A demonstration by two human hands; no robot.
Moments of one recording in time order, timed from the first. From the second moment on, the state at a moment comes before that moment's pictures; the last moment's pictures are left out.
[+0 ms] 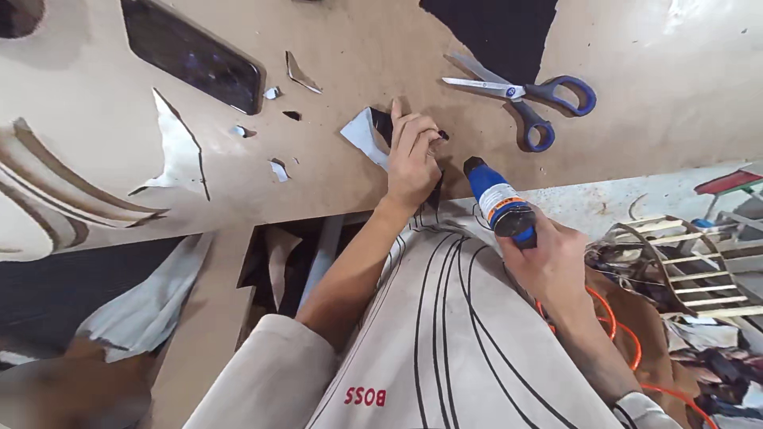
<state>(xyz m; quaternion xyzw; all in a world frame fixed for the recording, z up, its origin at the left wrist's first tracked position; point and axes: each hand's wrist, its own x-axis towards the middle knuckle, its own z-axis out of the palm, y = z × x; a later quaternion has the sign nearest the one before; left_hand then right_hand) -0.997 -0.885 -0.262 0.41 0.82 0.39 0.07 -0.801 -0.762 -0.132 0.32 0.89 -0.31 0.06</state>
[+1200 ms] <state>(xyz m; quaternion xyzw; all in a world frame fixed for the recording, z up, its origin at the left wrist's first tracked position) -0.999 -0.883 -0.262 0.38 0.83 0.40 0.05 -0.833 -0.764 -0.135 0.32 0.89 -0.32 0.05</state>
